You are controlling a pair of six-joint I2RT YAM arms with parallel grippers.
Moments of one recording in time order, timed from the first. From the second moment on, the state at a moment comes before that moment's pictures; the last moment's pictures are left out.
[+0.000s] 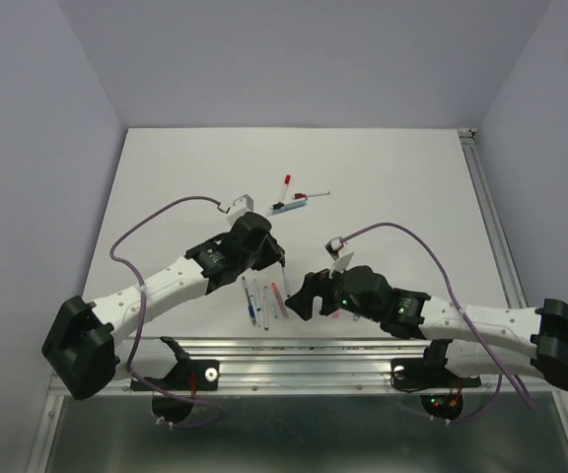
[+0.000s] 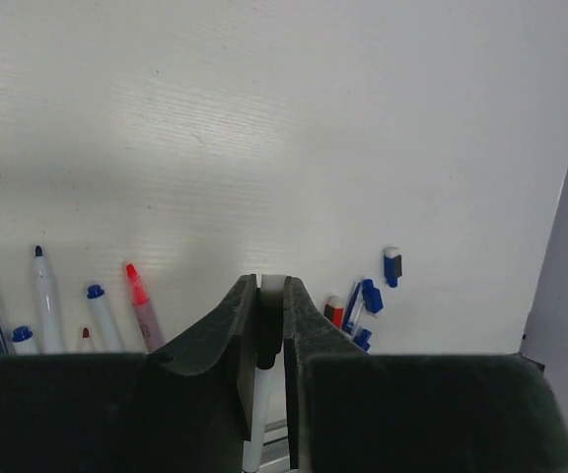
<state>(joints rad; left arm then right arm) -0.78 1.25 0.85 -0.34 -0.23 -1.06 1.11 1.07 0.50 0.17 0.16 0.69</state>
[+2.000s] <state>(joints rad) -0.47 1.23 0.88 -0.22 -0.37 -1.02 1.31 1.17 0.56 0.24 0.18 1.01</state>
